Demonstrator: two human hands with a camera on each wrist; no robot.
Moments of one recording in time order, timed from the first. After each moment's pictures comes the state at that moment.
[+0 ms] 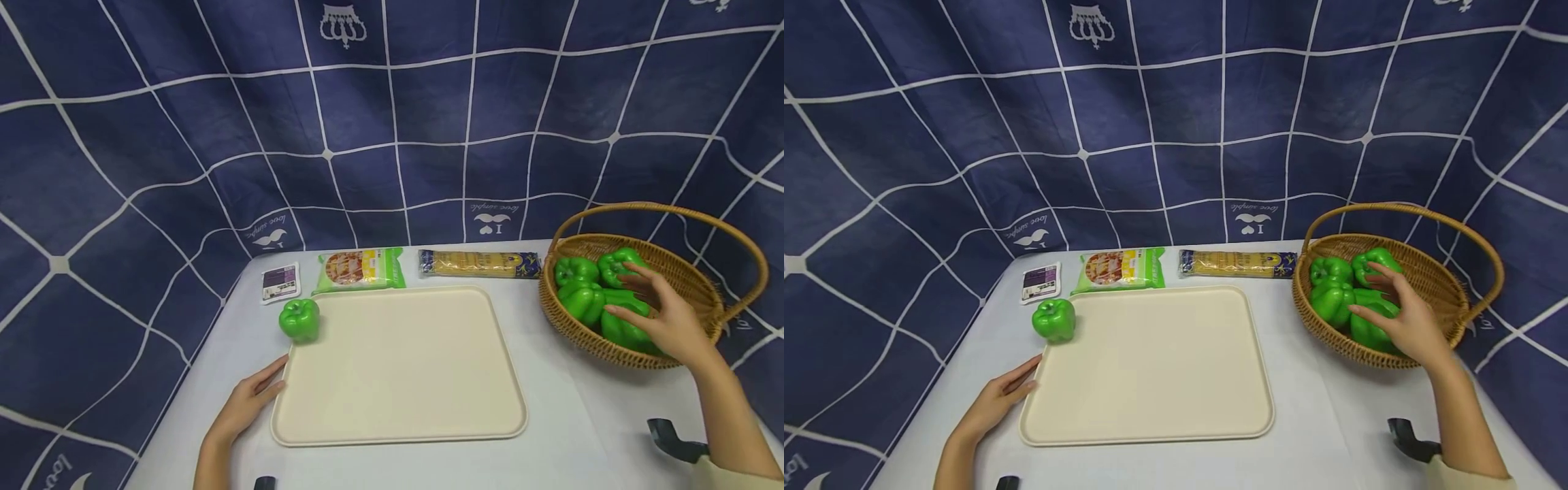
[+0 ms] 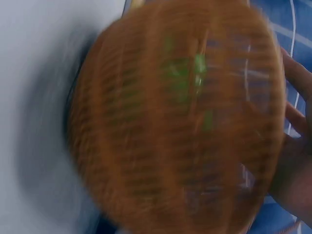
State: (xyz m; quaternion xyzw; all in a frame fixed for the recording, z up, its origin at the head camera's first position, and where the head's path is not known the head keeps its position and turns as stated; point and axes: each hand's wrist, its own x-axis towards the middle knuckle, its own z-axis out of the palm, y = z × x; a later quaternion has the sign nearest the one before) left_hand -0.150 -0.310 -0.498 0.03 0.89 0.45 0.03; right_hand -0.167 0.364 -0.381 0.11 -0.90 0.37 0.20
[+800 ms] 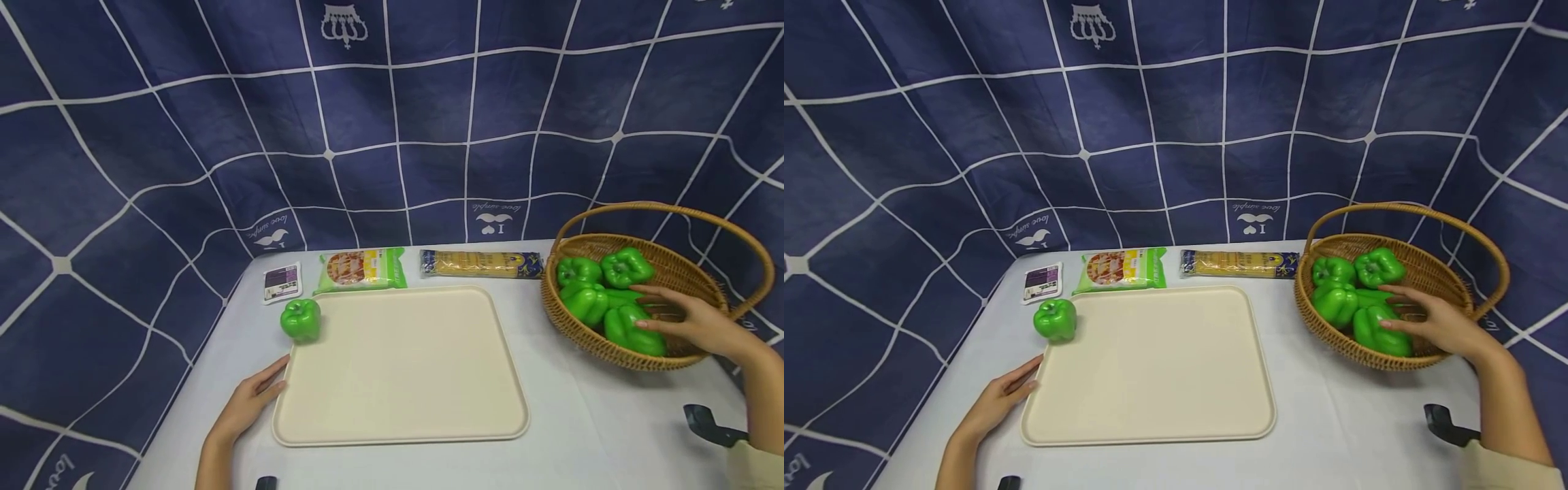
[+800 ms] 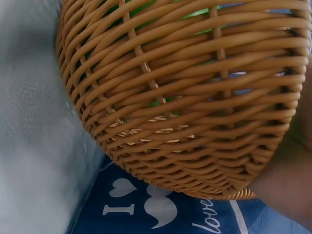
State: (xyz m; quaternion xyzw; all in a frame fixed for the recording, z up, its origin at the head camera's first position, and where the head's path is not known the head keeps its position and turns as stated) left_hand -0.147 -0.307 -0.494 0.04 0.89 0.46 0.03; right_hand -0.176 0.425 -0.382 0.12 -0.95 0.30 -0.01
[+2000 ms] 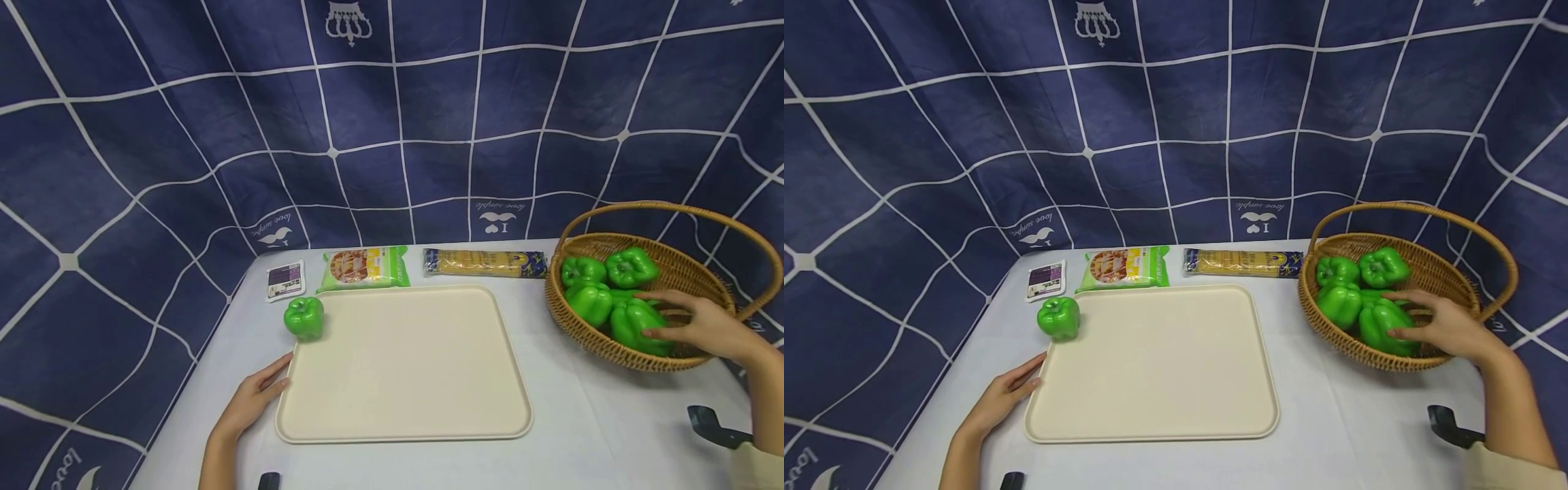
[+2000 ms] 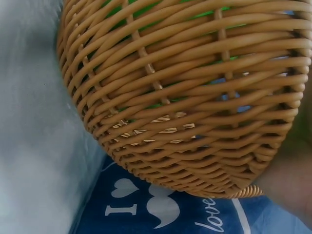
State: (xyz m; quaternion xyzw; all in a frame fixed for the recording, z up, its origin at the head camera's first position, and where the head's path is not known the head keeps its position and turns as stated) left_hand -0.149 -0.307 -0.496 0.03 0.88 0.47 0.03; right_hand -0.176 0.424 -0.383 0.09 -0.96 0.27 -0.01
